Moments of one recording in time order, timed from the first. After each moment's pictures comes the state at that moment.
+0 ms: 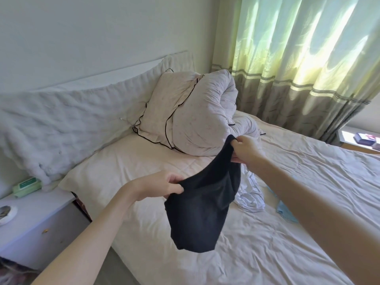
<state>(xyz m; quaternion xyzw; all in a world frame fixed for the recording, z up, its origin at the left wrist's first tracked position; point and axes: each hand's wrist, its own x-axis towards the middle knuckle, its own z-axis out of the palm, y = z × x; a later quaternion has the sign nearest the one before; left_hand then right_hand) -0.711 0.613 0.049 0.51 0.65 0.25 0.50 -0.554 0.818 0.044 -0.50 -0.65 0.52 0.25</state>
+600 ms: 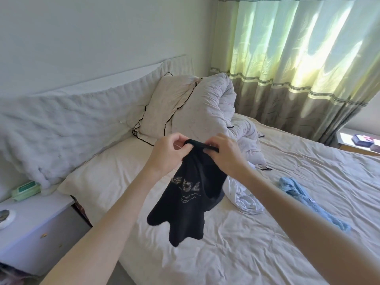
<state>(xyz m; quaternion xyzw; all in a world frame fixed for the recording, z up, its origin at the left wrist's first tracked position) -0.698 0.656 0.074 0.49 0.70 0.50 0.14 -0.564 0.772 0.060 -0.28 -0.88 0.23 0.30</state>
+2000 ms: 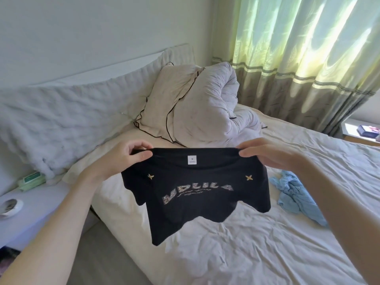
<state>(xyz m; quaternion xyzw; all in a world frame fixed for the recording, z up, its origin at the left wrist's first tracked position) -0.773 0.579 0.062 0.48 0.72 0.41 0.28 -0.482 0.821 0.061 -0.27 -0.73 0.62 0.02</state>
